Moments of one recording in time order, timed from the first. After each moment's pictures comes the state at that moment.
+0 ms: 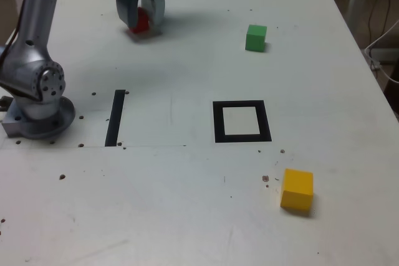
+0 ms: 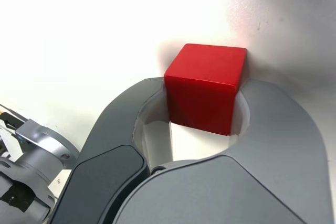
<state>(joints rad) 1.04 2.23 -1.70 1.43 0.11 0.50</state>
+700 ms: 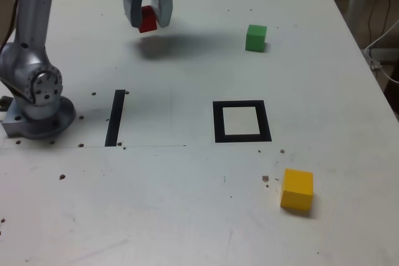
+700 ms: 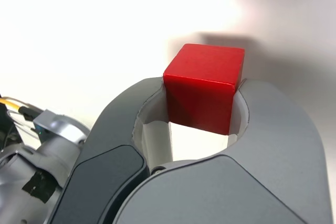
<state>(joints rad) 0.83 2.04 -1.55 1.42 0.12 0.48</state>
